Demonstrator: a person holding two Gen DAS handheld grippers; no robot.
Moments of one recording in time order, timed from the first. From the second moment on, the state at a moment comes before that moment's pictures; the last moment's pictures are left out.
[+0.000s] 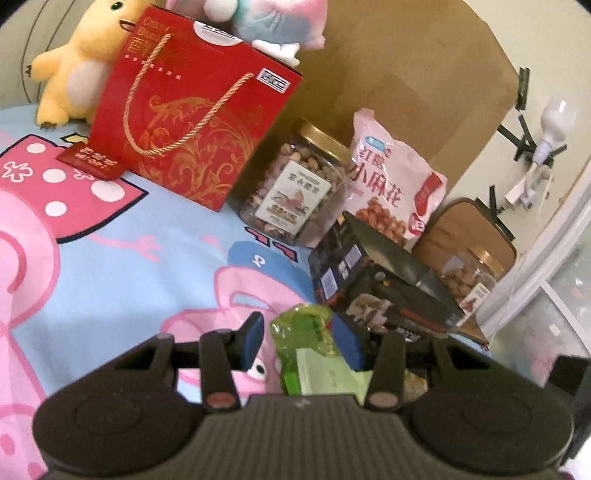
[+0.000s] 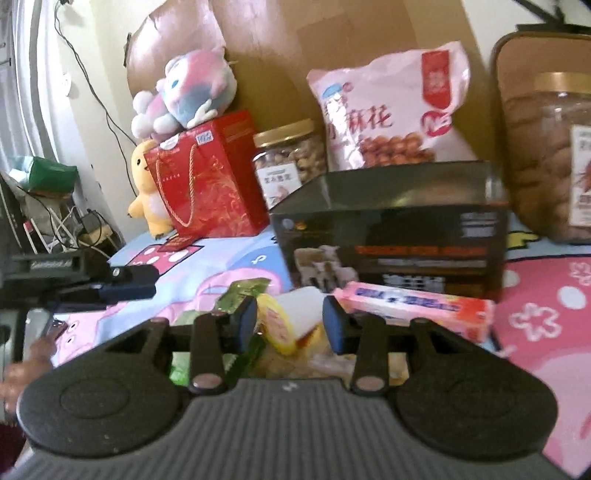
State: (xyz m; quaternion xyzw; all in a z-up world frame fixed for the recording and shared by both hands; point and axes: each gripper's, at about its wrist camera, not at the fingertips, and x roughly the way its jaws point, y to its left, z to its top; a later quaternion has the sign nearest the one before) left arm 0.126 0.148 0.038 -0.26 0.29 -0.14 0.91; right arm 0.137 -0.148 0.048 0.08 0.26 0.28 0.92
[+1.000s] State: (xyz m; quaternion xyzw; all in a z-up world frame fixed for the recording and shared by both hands) left arm 0.123 0.039 0.066 -0.20 0.32 -0.24 0.90; right arm 0.151 -0.252 0.017 0.12 0.33 0.28 0.90
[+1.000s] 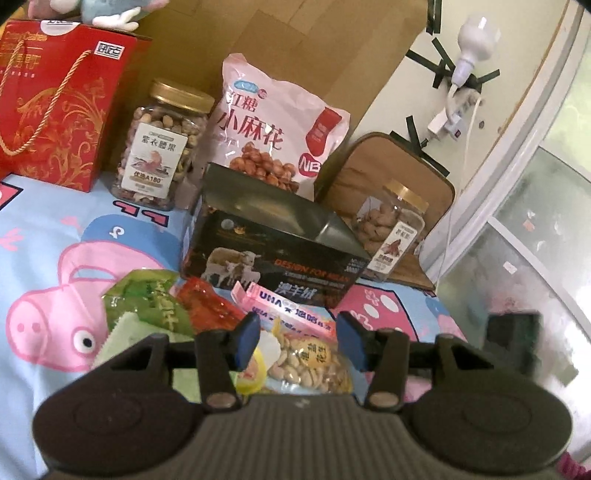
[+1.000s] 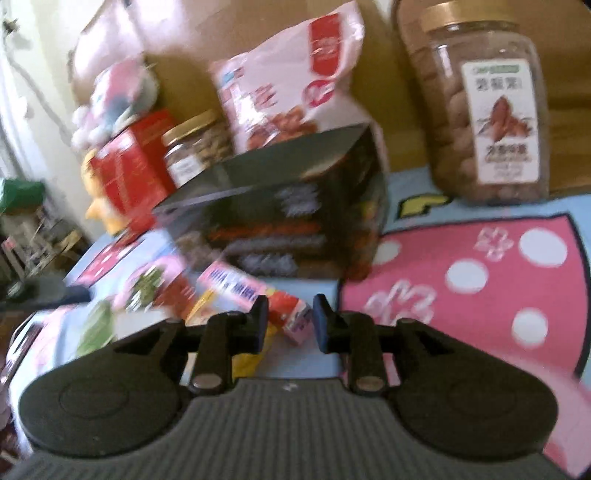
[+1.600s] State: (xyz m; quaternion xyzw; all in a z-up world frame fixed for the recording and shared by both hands) left arm 0.142 -0.004 0.062 -0.19 0.36 -0.24 0.88; right arm 0.157 -0.221 0.017 -0.06 0.27 0.27 0.92
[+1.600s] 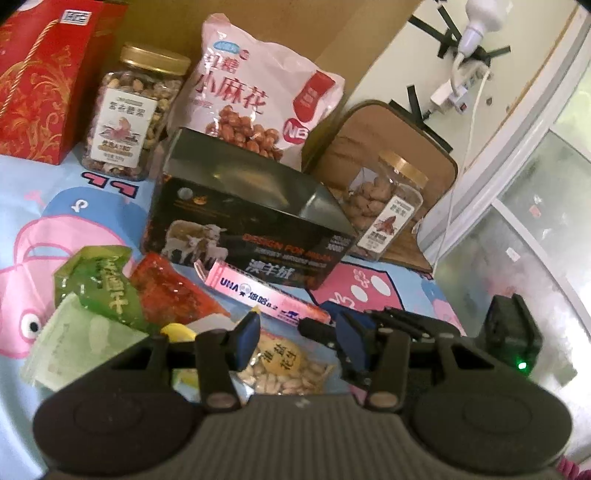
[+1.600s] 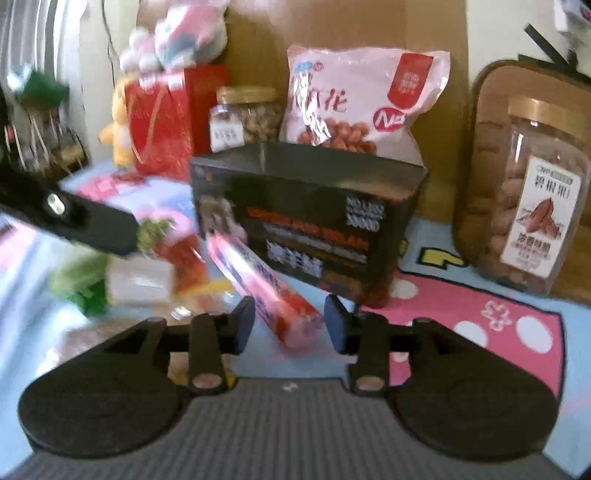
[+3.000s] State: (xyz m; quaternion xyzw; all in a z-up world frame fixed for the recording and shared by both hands) left arm 0.201 -0.066 0.033 -0.15 0.48 -0.26 0.82; right arm 0.068 -0.291 0.009 -0.03 0.27 0.18 0.95
